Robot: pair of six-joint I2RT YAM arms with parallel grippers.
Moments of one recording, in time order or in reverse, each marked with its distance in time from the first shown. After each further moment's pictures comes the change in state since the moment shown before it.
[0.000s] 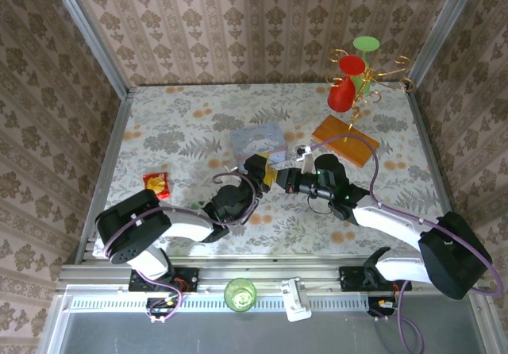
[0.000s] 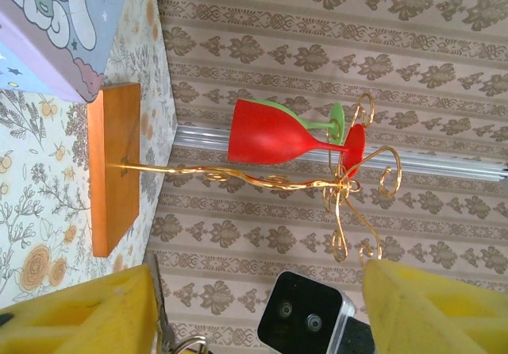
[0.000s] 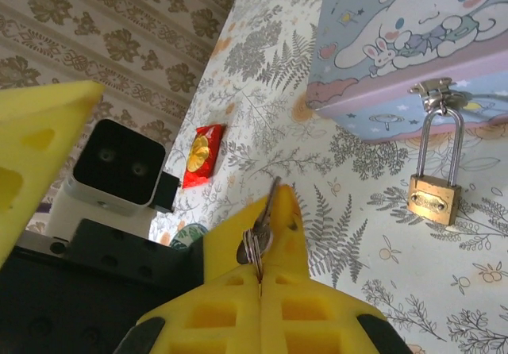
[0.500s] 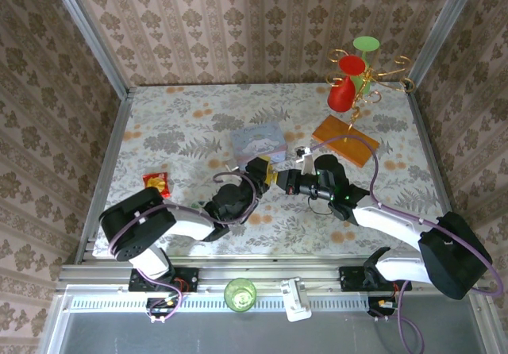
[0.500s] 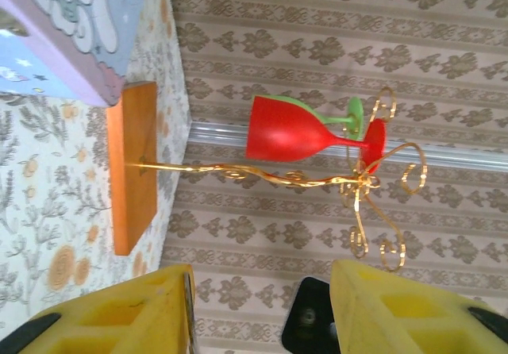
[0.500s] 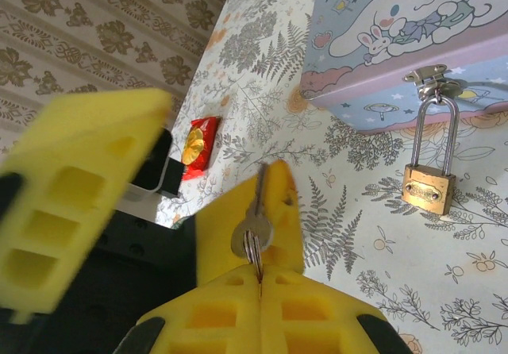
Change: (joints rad) left arm 0.021 0.047 -0.002 0.013 0.054 0.011; right arm 0.000 -0.003 0.000 -0.023 -0.003 -0.008
